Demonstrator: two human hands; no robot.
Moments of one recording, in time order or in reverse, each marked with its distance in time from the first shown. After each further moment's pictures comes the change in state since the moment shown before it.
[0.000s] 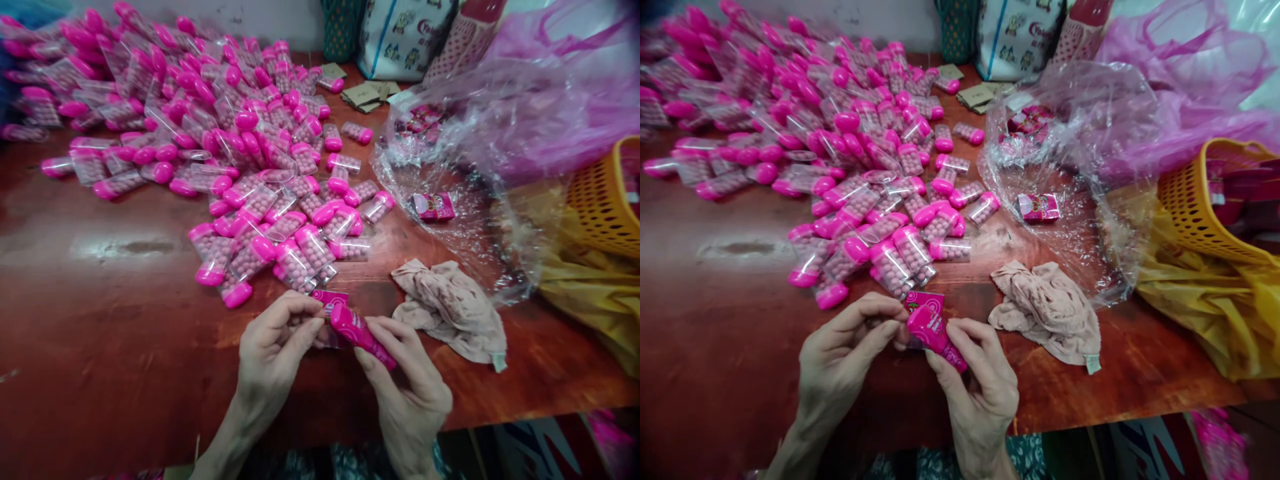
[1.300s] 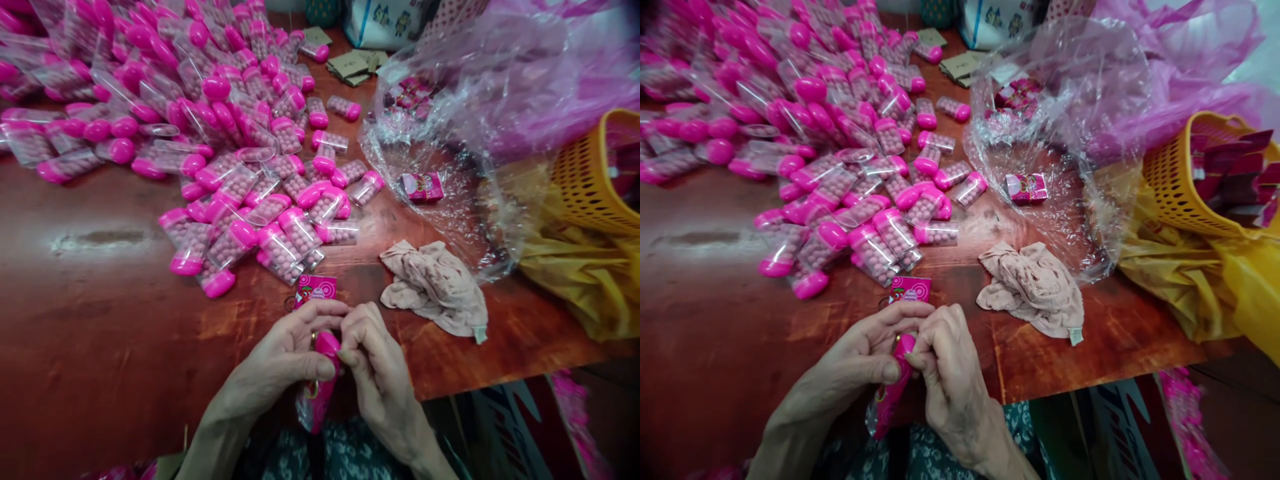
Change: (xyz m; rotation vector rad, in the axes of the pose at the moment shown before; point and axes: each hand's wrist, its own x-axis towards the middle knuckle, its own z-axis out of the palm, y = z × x) left_hand -0.008 -0.011 0.006 -0.640 -0.439 -0.649; right_hand 0.008 -0.013 -0.006 0.052 -0.450 0.095
